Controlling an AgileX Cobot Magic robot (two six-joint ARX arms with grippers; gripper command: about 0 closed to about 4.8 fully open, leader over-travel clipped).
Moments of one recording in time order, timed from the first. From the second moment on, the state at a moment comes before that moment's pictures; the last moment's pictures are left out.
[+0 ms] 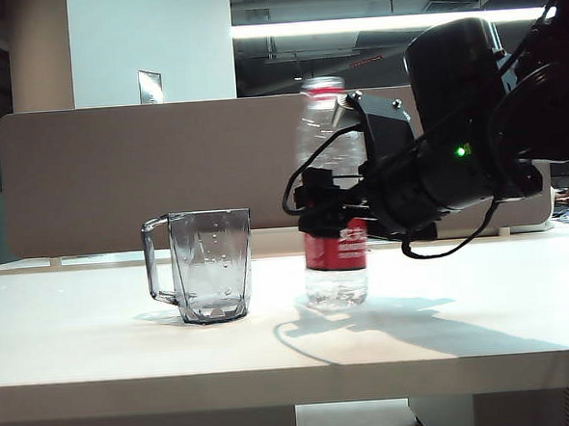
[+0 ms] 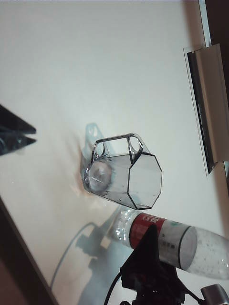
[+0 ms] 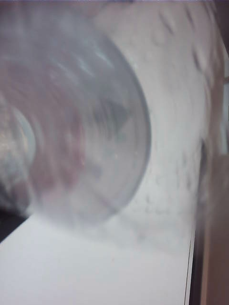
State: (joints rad) left arm -0.40 0.25 0.38 -0.41 0.04 0.03; right arm 0.56 1.85 0.68 0.95 0.06 0.10
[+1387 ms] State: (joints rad) left arm -0.40 0.25 0.38 -0.41 0.04 0.03; right arm 0.63 0.74 0.34 0.07 0.10 0.10
